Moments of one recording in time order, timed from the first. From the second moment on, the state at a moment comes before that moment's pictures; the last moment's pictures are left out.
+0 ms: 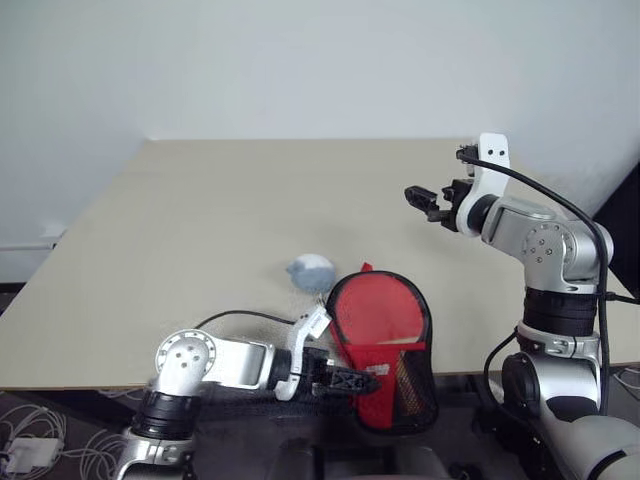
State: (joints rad) left arm -0.25 0.50 -0.04 -0.20 -1.53 1.54 -0.01; right arm -0.81 -0.28 -0.20 -0.05 0.40 1.17 0.22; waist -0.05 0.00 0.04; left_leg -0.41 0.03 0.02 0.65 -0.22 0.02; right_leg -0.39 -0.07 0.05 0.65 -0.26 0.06
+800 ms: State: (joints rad) left arm -0.65 0.57 0.06 0.13 -0.89 0.86 -0.48; right arm -0.85 -0.27 -0.14 0.03 0.40 1.13 0.26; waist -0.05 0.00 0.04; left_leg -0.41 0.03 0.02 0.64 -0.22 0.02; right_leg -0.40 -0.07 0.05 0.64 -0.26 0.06
